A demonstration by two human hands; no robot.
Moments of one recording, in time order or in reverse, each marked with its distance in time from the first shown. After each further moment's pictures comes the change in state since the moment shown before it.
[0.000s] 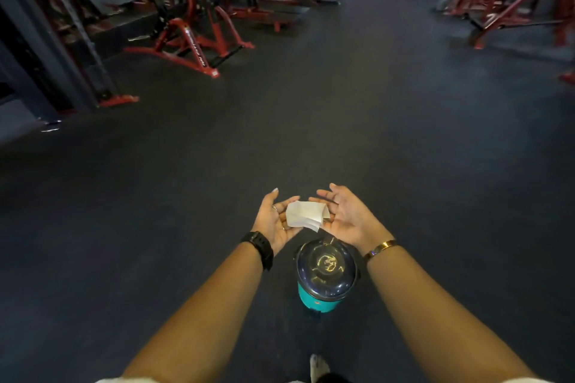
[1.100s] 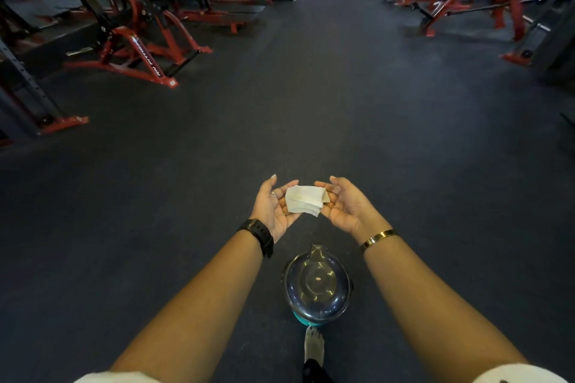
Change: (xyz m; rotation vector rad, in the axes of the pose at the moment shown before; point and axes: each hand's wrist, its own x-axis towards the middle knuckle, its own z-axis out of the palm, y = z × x) left_hand 0.084 0.057 0.059 0.030 -0.140 -0.025; right_hand 0.065 -0.066 -0.016 0.228 0.130 -0.100
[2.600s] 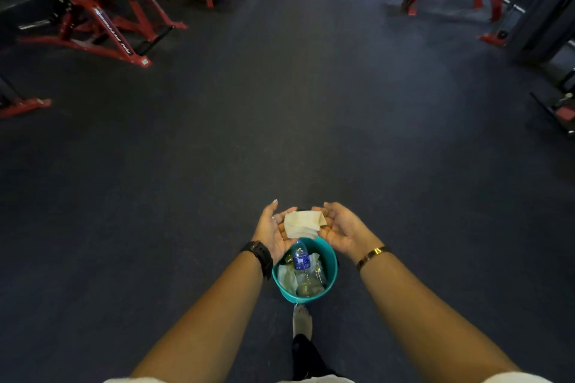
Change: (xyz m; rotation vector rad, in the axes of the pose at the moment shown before) left_hand 0.015 -0.073 -0.035 -0.013 0.073 -0.203; right_hand 0.012 0.059 -0.053 0.034 0.162 0.106
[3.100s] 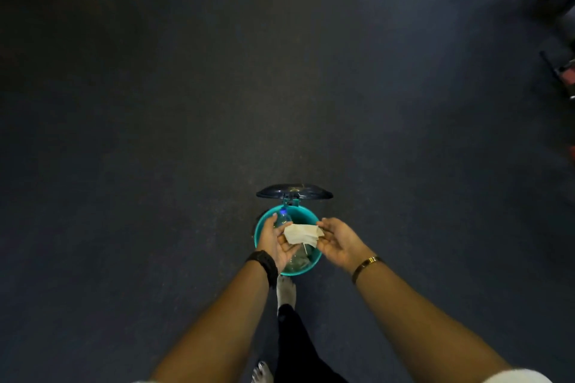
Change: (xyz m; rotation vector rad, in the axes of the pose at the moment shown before) left_hand 0.101 -0.055 -0.014 -0.160 0.210 -0.213; right_hand 0.092 0.023 -0.062 0.106 0.230 0.185
